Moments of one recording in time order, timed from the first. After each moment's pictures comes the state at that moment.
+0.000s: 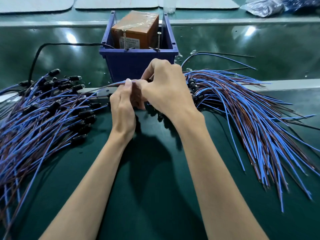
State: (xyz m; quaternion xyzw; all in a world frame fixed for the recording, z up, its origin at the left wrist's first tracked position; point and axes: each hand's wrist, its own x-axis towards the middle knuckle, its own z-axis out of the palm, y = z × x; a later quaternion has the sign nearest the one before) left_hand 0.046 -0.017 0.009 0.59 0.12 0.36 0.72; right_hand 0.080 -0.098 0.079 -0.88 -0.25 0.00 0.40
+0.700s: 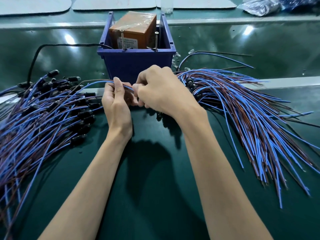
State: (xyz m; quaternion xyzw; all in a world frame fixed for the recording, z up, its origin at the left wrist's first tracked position) left_hand 0.049 -0.008 0.002 0.55 0.17 0.38 0.72; right_hand 0.078 -0.103 0.088 -0.88 -0.31 0.12 0.34
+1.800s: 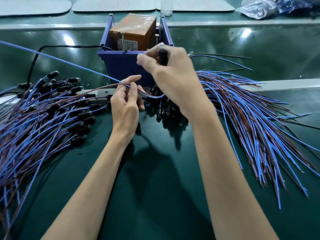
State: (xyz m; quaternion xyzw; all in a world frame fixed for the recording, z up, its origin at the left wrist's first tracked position) left_hand 0.049 -0.014 -0.001 0.66 0.13 0.37 0.64; right_hand 0.089 -0.111 0.095 -0.79 -0.25 0.01 0.56
